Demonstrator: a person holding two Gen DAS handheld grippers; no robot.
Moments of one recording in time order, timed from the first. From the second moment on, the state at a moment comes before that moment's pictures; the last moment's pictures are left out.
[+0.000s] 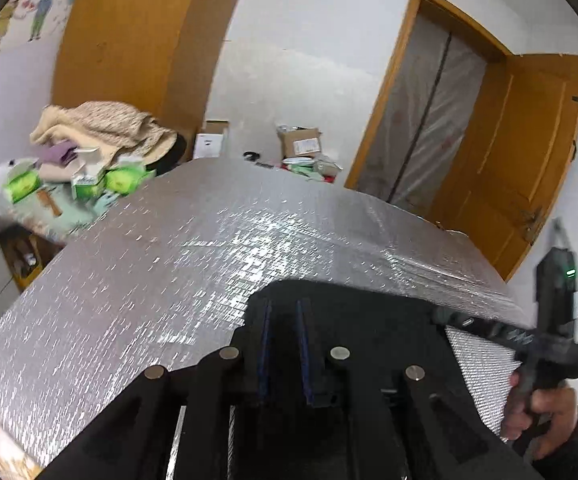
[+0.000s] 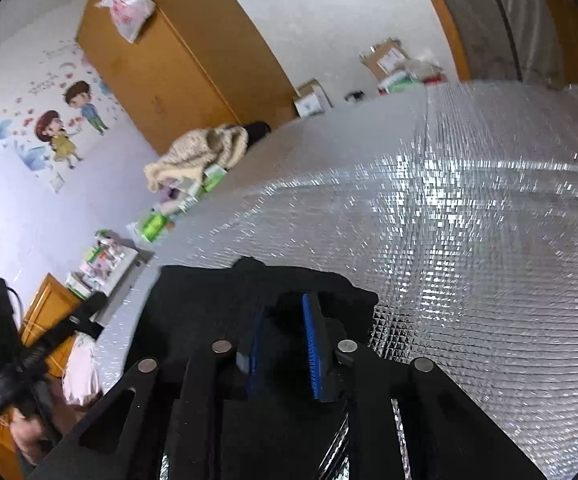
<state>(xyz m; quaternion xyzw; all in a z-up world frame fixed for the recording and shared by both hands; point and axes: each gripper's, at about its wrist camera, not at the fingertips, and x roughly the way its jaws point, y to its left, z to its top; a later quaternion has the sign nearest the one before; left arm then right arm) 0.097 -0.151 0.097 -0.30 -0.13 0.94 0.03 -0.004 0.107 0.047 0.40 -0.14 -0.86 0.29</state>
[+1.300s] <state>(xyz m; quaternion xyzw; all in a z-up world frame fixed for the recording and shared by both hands) 0.126 -0.176 0.051 -0.33 -0.17 0.93 0.04 0.060 0.152 0.035 0.41 -0.16 -0.84 0.31</state>
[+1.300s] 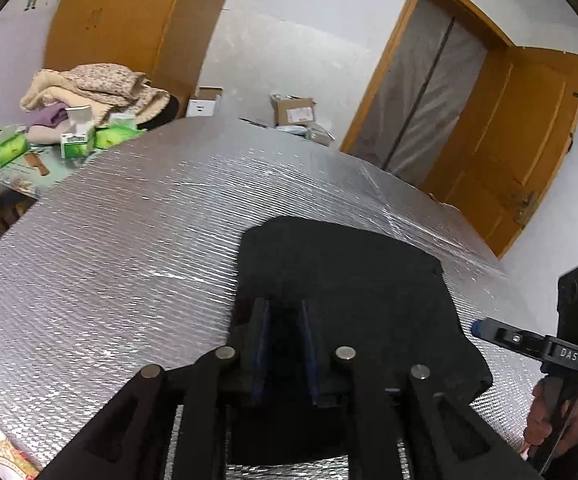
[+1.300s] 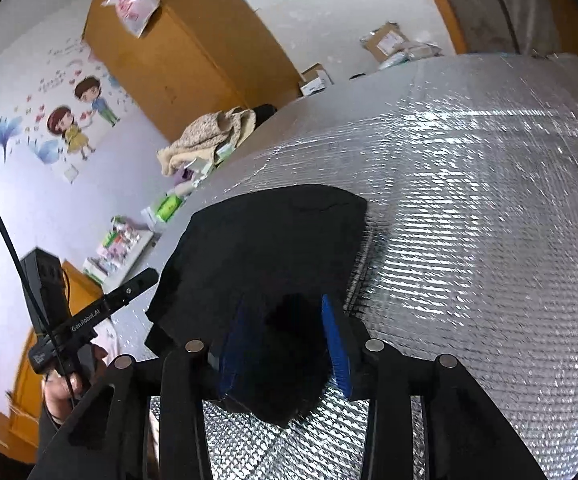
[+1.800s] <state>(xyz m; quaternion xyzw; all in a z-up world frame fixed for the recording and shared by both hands) 0.117 -0.196 0.012 -0.39 -0.26 0.88 0.08 0.039 0.146 0.007 0.48 -0.23 -0.78 0.33</state>
